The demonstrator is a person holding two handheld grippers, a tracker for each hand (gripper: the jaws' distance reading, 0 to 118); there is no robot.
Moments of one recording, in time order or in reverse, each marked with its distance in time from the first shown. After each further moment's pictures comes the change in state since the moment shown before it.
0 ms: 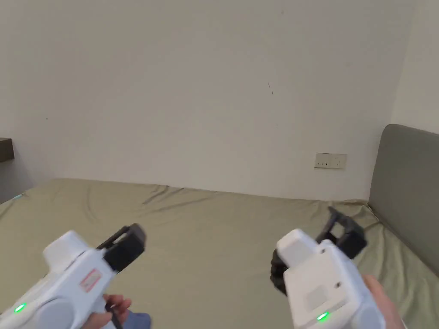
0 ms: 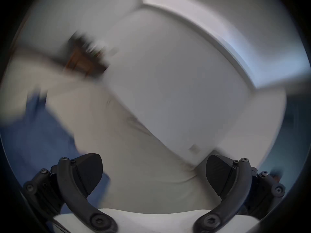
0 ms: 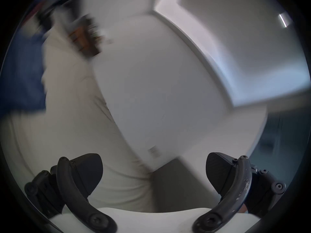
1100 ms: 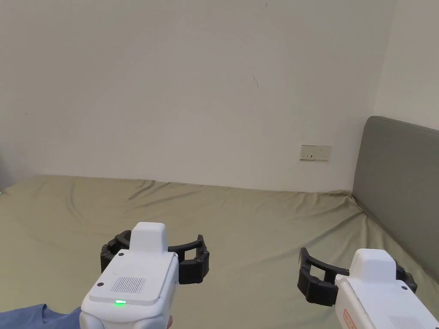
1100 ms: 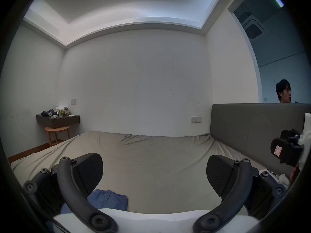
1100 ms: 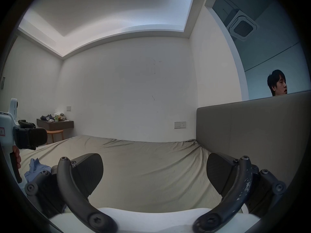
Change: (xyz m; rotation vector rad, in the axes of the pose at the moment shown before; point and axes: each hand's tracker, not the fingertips) left arm 0.082 -0.059 0.005 0.002 -0.087 -0.448; right arm 0.038 -0.078 0.038 0.011 0.048 -0.689
